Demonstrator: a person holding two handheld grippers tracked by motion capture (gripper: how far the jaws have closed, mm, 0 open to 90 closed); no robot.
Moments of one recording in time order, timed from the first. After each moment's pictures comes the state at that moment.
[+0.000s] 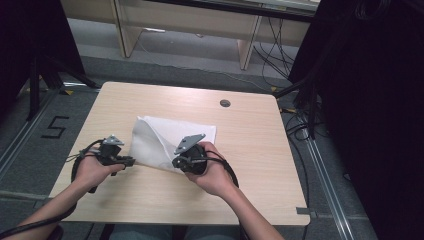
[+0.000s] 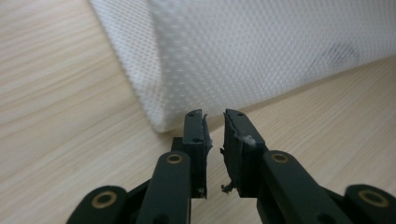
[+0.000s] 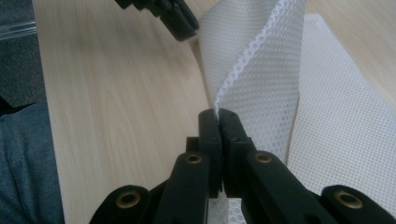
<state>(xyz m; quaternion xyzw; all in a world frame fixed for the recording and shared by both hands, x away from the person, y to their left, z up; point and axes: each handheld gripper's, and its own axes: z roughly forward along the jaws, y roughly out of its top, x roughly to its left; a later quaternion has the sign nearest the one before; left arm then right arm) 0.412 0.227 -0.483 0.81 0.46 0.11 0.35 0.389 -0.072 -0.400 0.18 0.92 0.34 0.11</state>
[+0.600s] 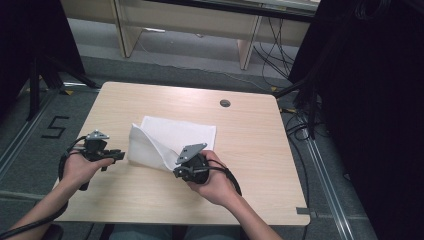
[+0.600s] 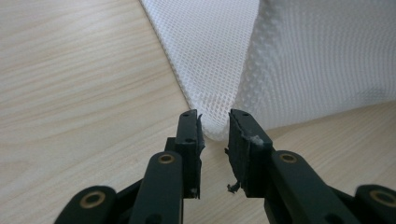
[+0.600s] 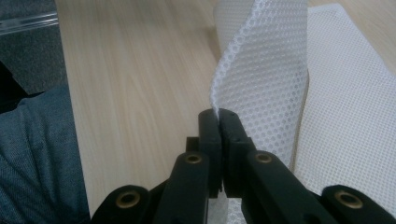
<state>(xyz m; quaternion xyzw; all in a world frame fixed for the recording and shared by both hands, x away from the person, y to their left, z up) 0.415 0.254 -0.475 0.78 0.49 0.13 0.37 0.370 -0.078 -0.408 0.17 0.92 0.33 0.10</state>
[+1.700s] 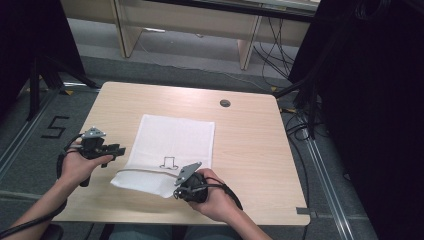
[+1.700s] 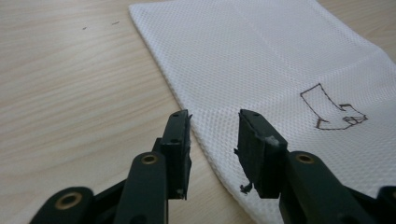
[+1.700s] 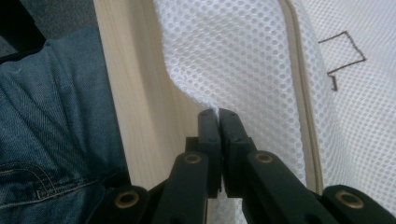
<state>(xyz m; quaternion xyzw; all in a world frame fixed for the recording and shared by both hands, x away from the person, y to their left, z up) 0.420 0.257 -0.477 0.76 0.47 0.14 0.42 0.344 -0.081 -0.447 0.14 0.95 0.28 0.05</state>
